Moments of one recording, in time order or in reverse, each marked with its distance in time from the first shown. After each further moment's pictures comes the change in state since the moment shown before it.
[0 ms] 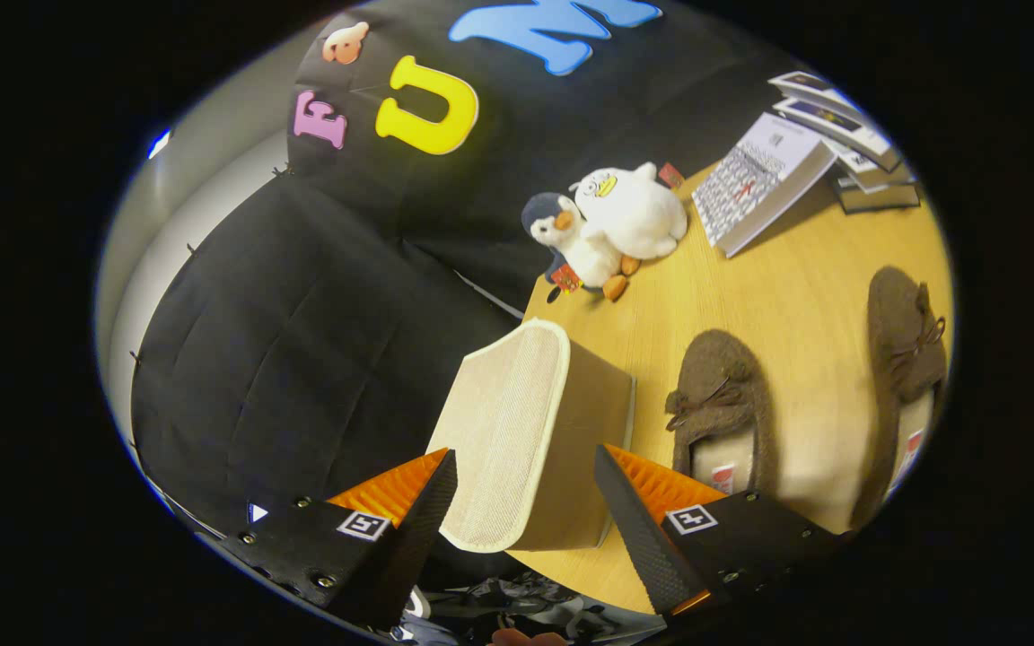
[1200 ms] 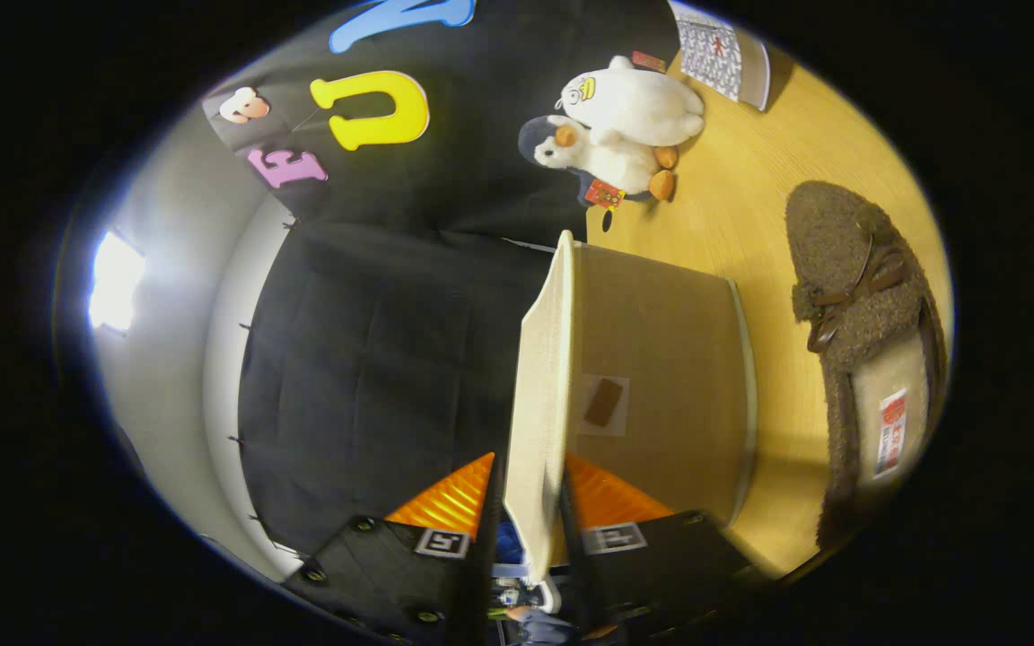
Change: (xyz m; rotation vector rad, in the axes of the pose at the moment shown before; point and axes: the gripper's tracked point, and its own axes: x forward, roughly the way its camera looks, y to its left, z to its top) arm 0.028 0.000 0.006 0.248 0.120 0.174
